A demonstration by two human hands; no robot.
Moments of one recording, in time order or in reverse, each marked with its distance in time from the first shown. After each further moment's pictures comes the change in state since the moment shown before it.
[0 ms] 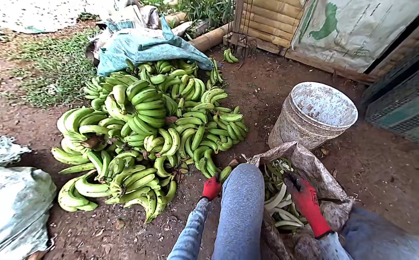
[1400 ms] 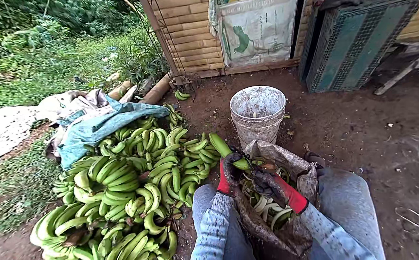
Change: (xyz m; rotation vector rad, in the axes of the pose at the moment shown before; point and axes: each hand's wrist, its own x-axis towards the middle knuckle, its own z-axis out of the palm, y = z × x) left_hand -0.044 0.268 -0.004 -1.478 -0.386 0.508; right_hand -0.023 -0.016 -0.034 1.347 -0.413 -0.050
